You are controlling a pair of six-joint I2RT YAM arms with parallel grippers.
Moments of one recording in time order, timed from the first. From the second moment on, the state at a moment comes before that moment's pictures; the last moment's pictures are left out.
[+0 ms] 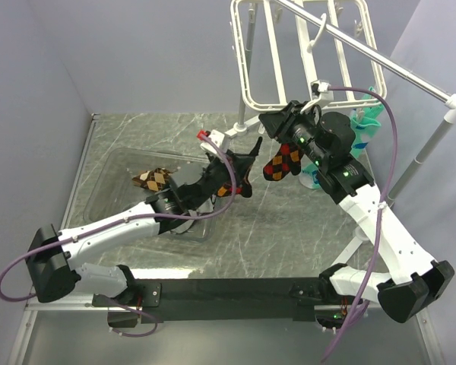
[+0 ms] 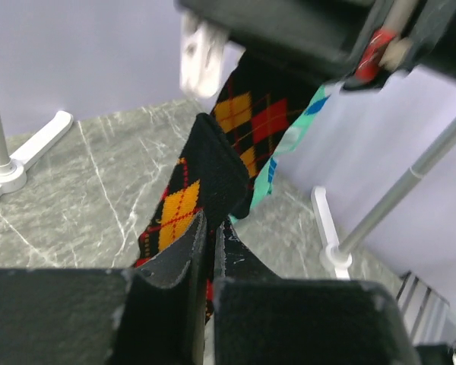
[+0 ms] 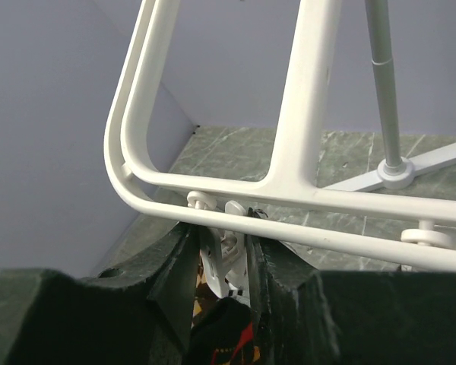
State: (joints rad) left arm -0.97 1.28 1.00 0.39 -0.20 -0.31; right arm 0.47 1.16 1.28 -0.10 -0.06 0.49
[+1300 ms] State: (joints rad) left arm -1.17 1.46 1.10 0.56 -0.76 -0.14; right arm 0.47 1.17 1.29 -0.14 -0.02 0.46
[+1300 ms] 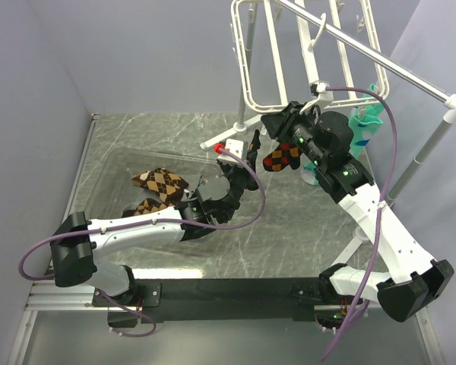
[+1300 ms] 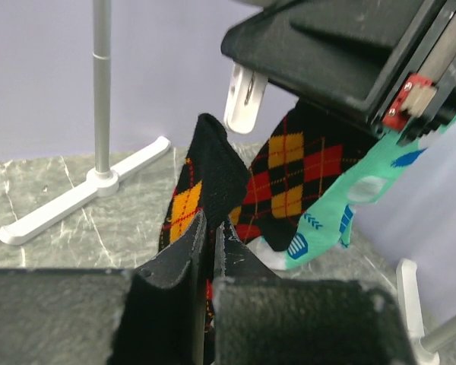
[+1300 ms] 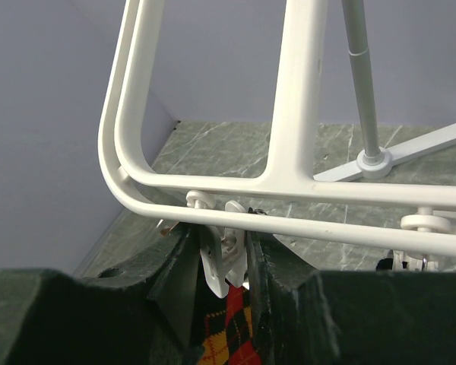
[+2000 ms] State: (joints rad) left arm -1.18 1.50 1.13 0.65 -0.79 -0.07; right arm 0.47 1.16 1.29 -0.16 0.01 0.51
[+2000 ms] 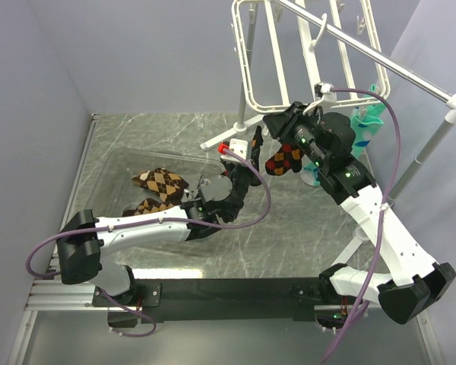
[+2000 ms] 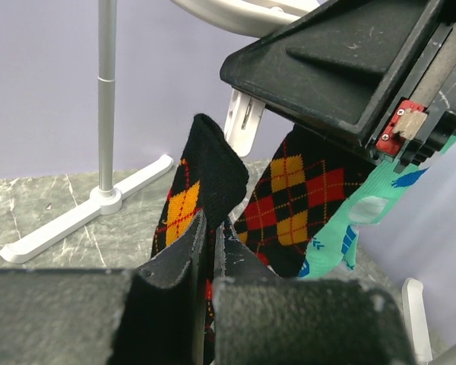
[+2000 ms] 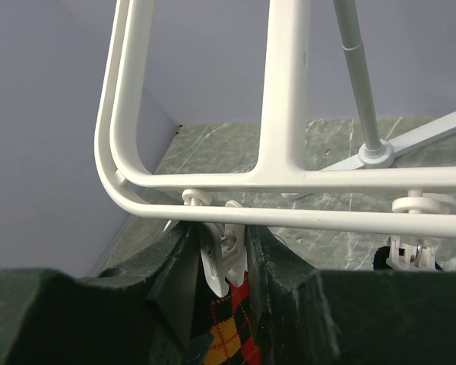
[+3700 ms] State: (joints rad) left arm -1.20 1.56 1.18 0.72 -0.78 -0.01; right arm 0.48 1.12 1.29 -0.16 0.08 0.51
